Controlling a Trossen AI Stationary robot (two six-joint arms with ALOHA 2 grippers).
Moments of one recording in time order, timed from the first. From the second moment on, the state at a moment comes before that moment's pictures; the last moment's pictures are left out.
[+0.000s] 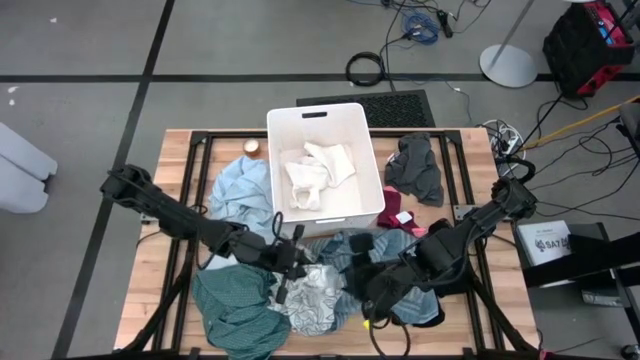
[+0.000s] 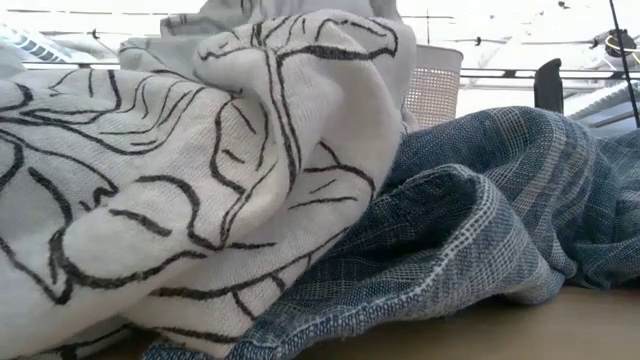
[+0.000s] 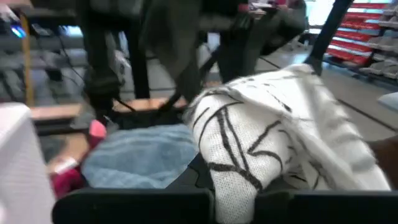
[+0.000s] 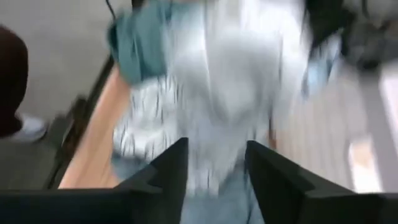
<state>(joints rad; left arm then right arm) -0.43 1.46 0.91 0.46 -0.17 -0.02 0.58 1.71 1.71 -0.89 0.38 0.21</state>
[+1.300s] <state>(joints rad) -0.41 1.41 0.91 0.24 -0.46 -0.02 0.57 1.99 1.29 -0.04 0.36 -0.33</state>
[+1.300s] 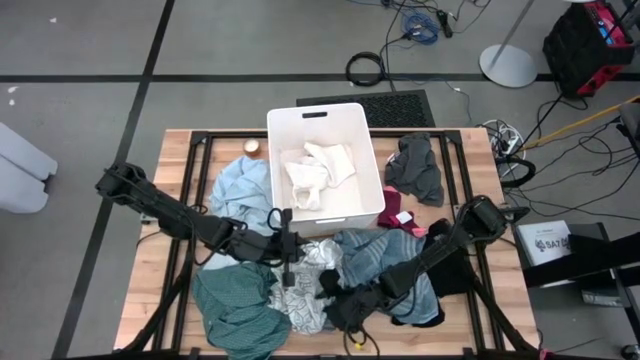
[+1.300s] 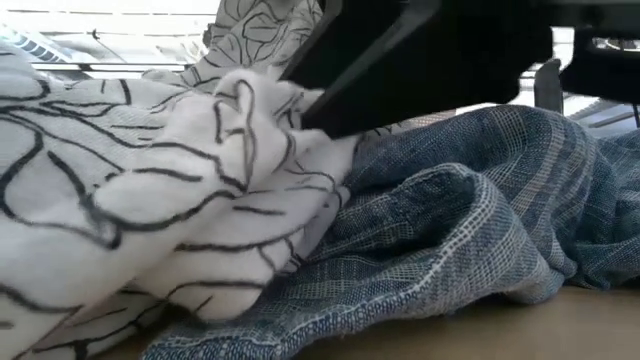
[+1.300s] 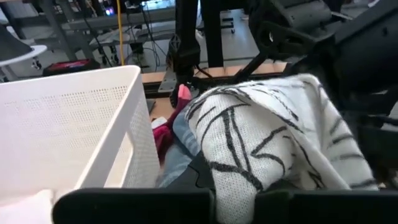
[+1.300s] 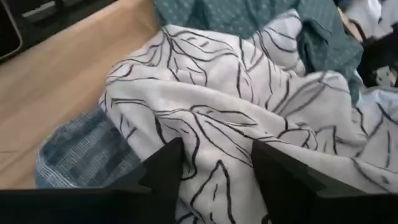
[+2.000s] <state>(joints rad) -0.41 1.41 0.91 0.28 -0.28 -0.07 0.57 1.72 1.30 -0.08 0.53 -0.22</state>
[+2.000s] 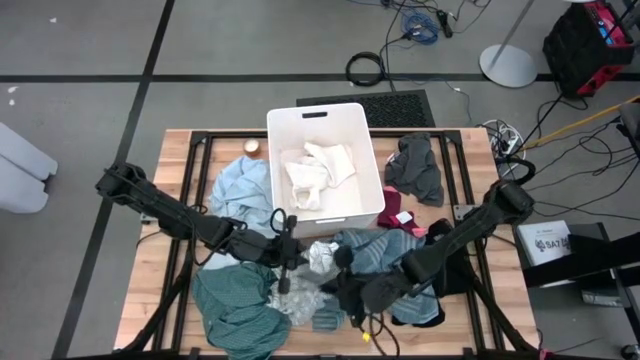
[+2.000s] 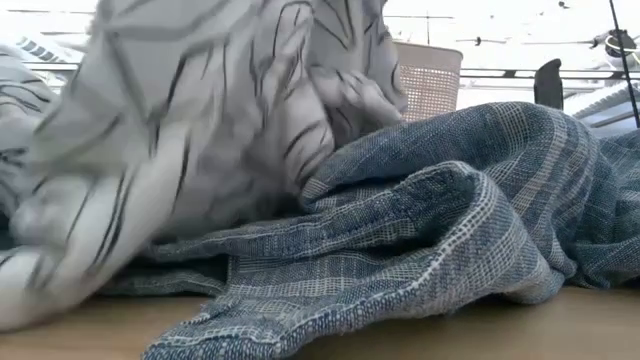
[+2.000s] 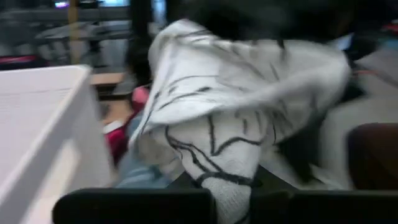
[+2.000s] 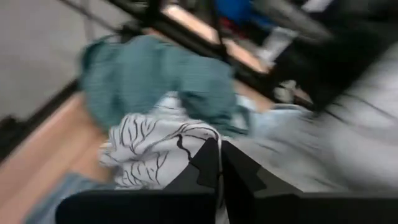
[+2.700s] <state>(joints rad) -0.40 1.45 0.91 0.41 -0.22 -0.15 0.54 1.60 1.30 -0.21 0.79 -0.11</state>
